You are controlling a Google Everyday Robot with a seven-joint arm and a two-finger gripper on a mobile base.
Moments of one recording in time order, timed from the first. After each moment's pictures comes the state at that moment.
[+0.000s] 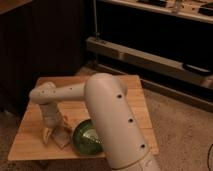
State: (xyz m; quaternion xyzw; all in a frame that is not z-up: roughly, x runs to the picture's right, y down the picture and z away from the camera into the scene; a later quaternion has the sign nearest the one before) arm -0.268 0.246 0.794 -0.28 -0.45 -0.77 0.35
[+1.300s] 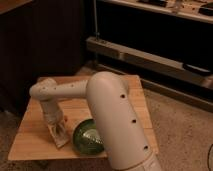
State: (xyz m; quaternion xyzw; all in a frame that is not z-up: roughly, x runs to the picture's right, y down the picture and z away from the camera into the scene) arm -0.258 0.225 0.775 -0.28 -0.46 -0.77 0.35
